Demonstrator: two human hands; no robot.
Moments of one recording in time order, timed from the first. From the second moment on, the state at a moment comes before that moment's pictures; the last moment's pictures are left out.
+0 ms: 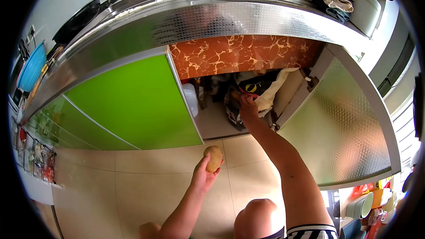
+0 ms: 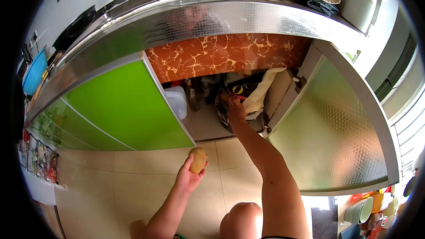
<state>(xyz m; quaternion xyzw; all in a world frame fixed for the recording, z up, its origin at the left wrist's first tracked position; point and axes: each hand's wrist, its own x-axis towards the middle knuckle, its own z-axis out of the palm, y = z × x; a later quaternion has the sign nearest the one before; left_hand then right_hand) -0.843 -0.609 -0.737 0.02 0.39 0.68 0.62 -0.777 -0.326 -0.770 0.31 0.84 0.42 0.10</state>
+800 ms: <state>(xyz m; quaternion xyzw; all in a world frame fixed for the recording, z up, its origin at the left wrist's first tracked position) -0.852 -0.653 -0.752 0.00 0.37 0.71 0.60 -0.775 -0.260 -0.828 0.22 0.74 0.64 0.00</state>
